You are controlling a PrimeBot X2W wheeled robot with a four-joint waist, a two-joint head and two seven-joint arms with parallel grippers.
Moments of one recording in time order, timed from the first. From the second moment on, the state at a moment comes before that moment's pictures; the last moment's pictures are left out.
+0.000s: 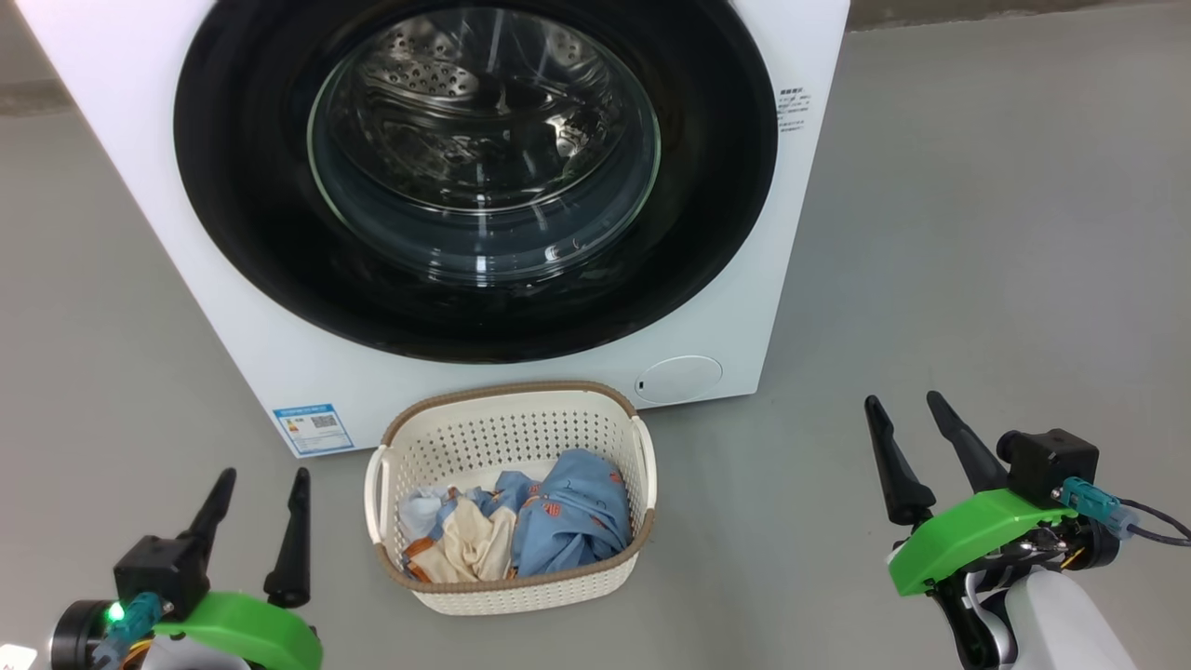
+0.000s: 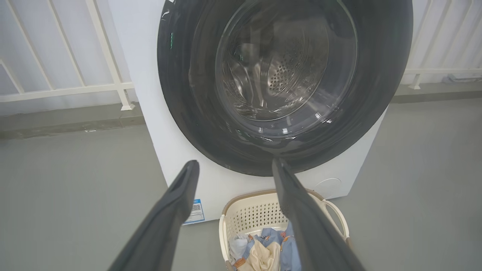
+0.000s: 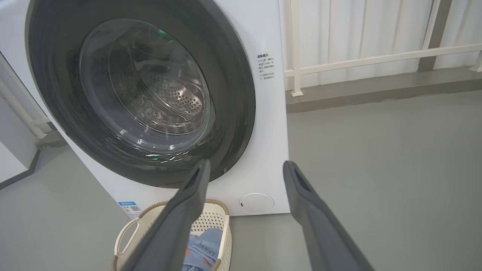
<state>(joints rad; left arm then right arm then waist) -0.17 0.11 0.00 0.39 -0.16 -0.12 -0.26 -0.29 -0.10 0.01 0.45 0.29 0.13 -0.20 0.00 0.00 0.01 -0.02</state>
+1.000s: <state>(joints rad) -0.17 0.09 0.04 0.39 -0.15 -0.12 -0.26 -0.29 -0.09 -0.01 0.43 0.28 0.13 -0.18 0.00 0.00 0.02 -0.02</state>
